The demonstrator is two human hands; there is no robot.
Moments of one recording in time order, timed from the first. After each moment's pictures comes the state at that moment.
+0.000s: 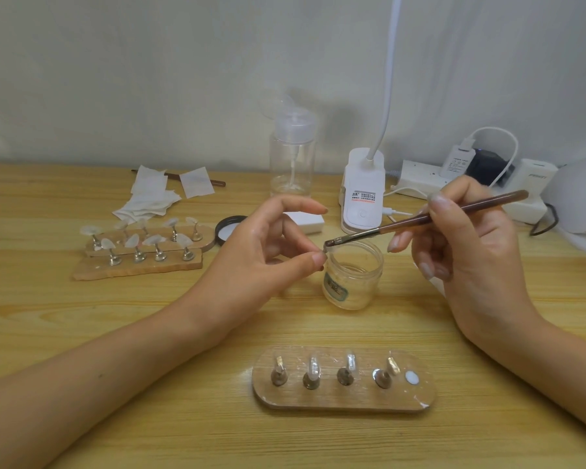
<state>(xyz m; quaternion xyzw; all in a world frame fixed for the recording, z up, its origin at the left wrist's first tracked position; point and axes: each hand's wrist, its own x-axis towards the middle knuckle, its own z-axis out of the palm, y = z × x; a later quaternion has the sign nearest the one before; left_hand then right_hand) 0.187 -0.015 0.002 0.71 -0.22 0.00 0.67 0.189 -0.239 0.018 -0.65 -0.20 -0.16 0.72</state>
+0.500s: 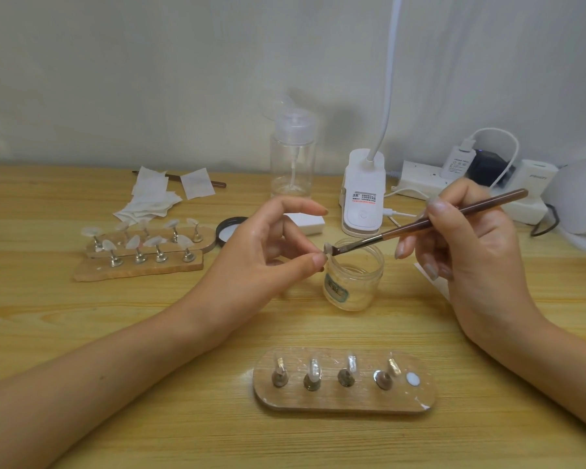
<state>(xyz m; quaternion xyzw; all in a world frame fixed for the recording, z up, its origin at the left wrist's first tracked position) 0.186 -0.015 0.002 0.72 -0.22 0.00 0.66 0.188 -0.237 0.020 -0.66 -0.19 -0.16 0.71</state>
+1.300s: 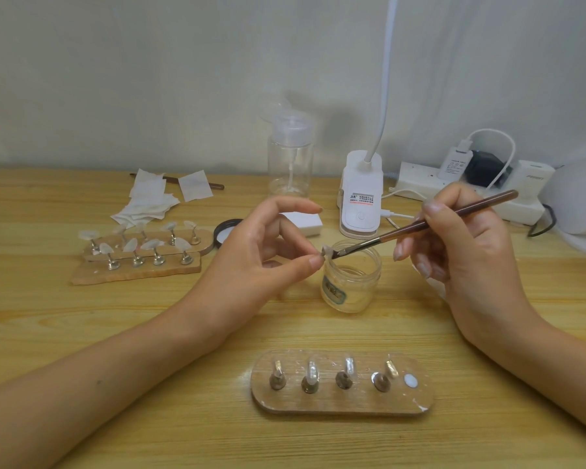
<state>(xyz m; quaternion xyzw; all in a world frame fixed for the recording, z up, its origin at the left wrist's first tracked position) 0.185 -0.016 0.006 0.72 -0.21 0.01 0.66 0.192 -0.241 0.017 -0.66 -0.16 -0.14 0.73</state>
